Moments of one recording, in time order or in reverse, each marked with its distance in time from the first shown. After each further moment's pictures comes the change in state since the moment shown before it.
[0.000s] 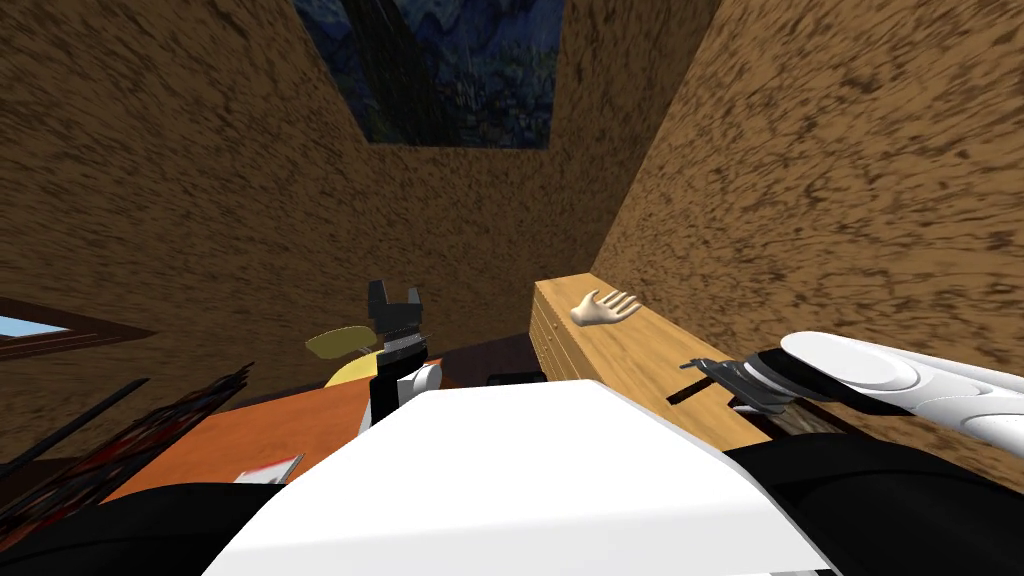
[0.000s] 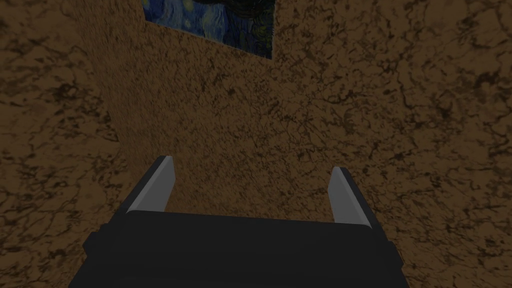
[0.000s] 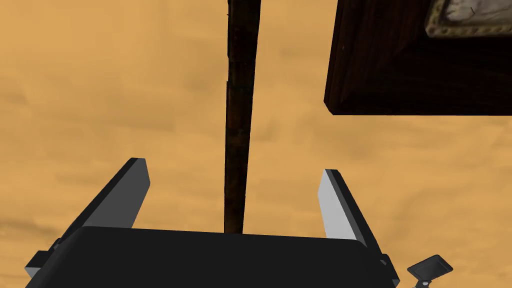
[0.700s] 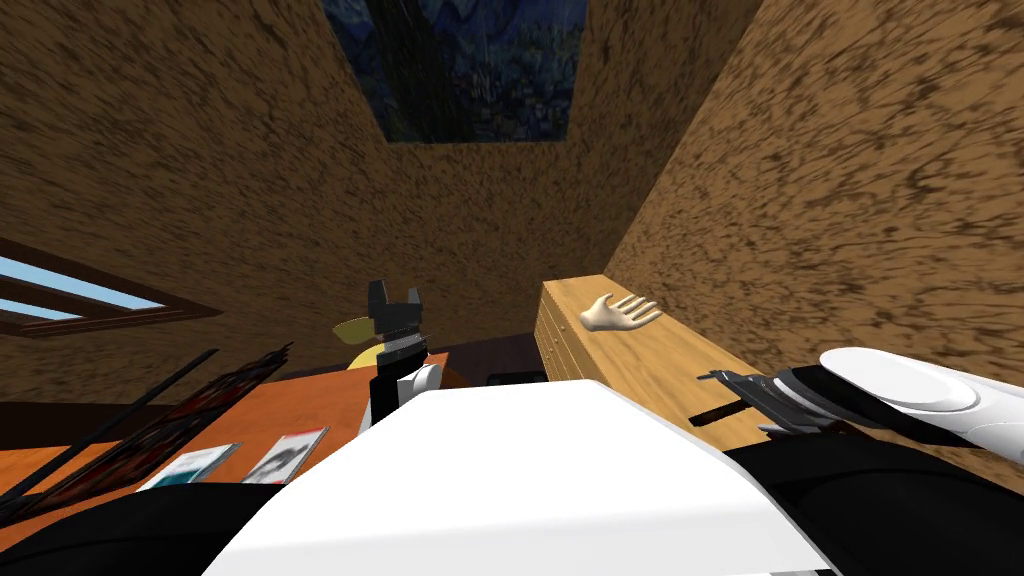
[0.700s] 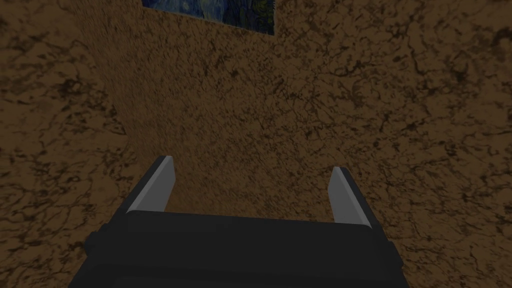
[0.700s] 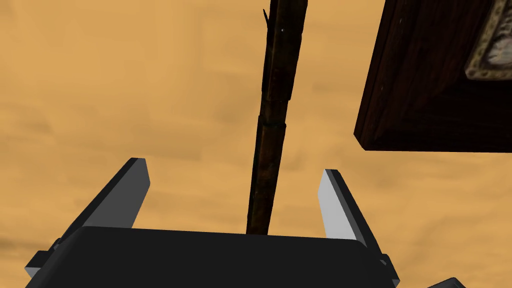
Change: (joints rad) left arm 0.000 0.000 0.000 0.000 0.000 0.000 0.000; right arm 0.013 0.037 -0.041 0.127 -0.003 0.006 0.094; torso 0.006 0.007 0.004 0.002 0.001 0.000
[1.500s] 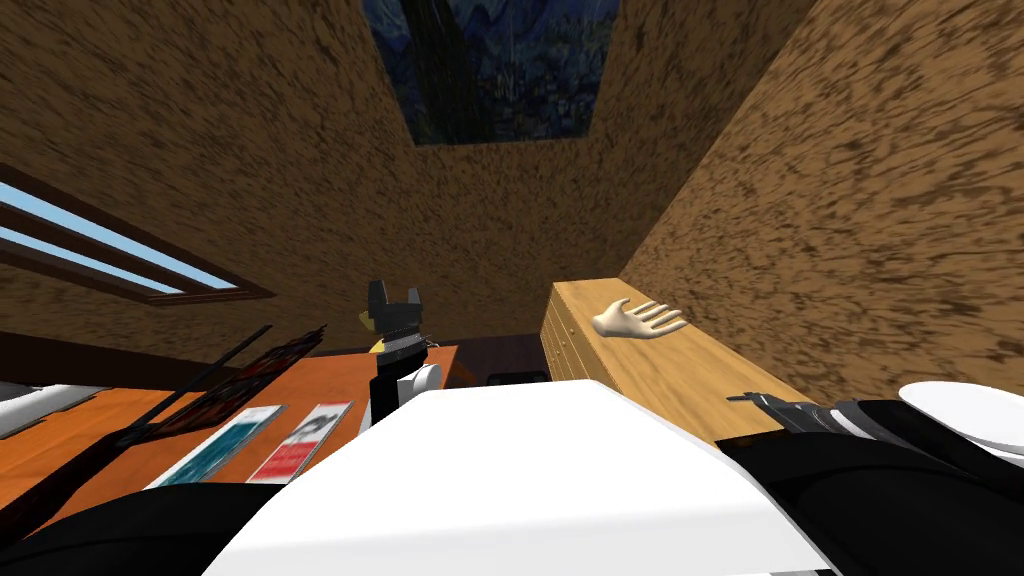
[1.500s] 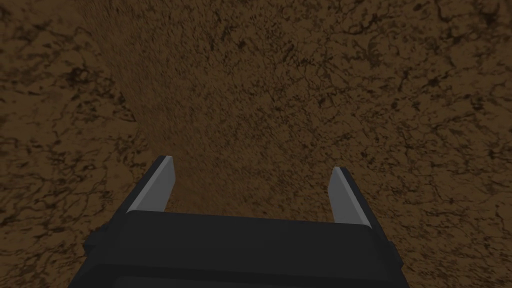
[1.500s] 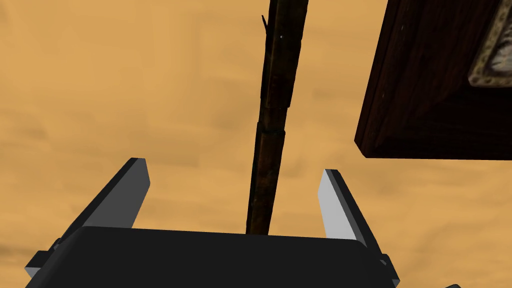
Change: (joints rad) left arm 0.000 0.000 0.000 0.000 0.000 0.000 0.000; right arm 0.043 0.043 -0.070 0.149 -0.010 0.005 0.115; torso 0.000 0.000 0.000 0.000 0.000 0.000
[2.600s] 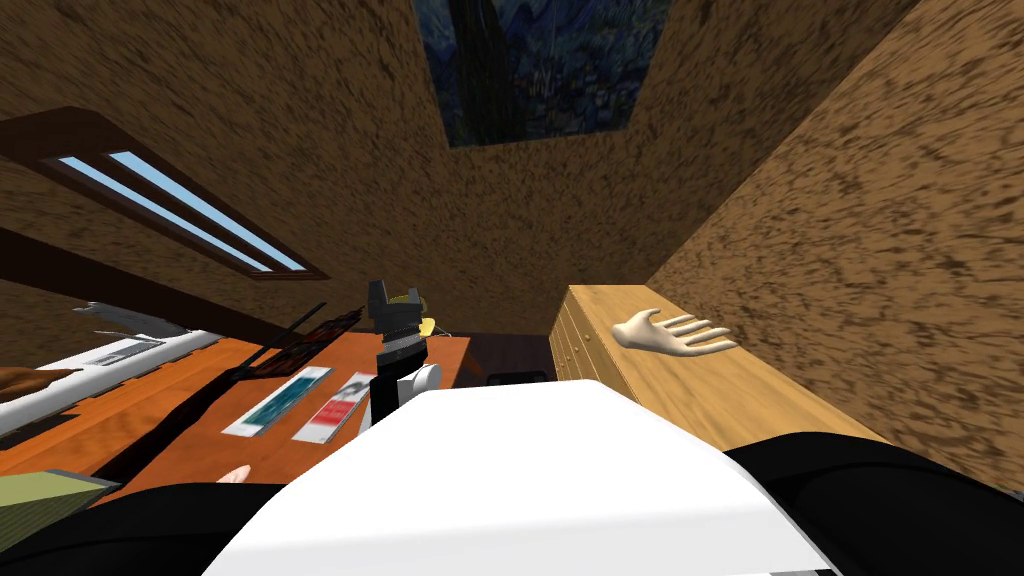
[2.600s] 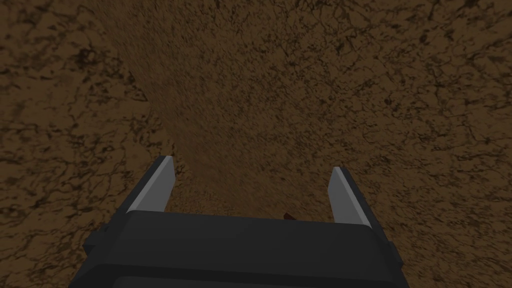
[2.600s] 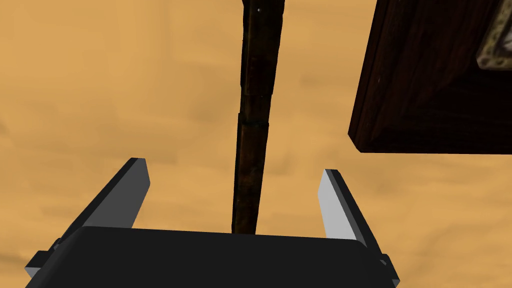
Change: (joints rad) left arm 0.000 0.000 0.000 0.000 0.000 0.000 0.000; right arm 0.036 0.070 -0.085 0.252 -0.012 0.014 0.193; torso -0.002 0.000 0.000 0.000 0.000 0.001
